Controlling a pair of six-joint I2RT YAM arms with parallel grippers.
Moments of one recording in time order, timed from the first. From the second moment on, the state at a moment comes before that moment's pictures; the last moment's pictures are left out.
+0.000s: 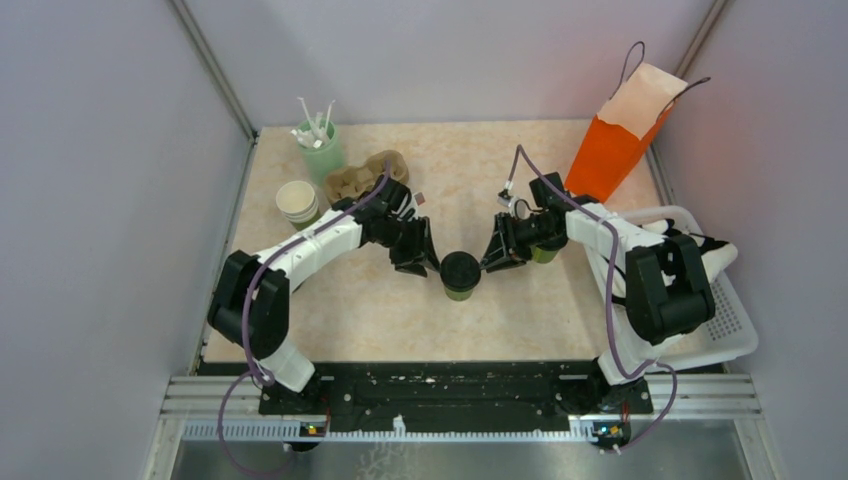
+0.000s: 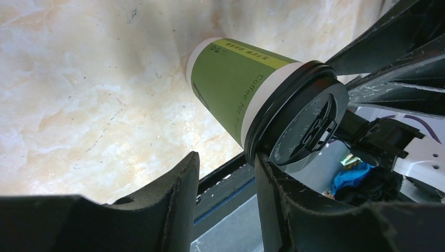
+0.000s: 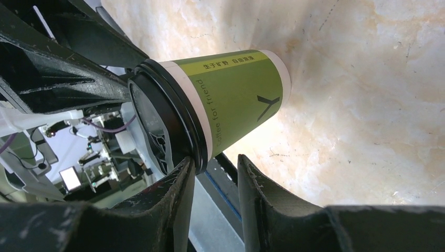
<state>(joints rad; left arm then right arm) -0.54 1.61 1.15 -0.61 0.50 -0.63 0.33 1.65 1.06 -0.57 -0.86 0.31</state>
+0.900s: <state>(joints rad) -0.61 1.65 1.25 -0.72 0.39 -0.60 0.36 1.65 1.16 -0.72 -0.70 0.29</state>
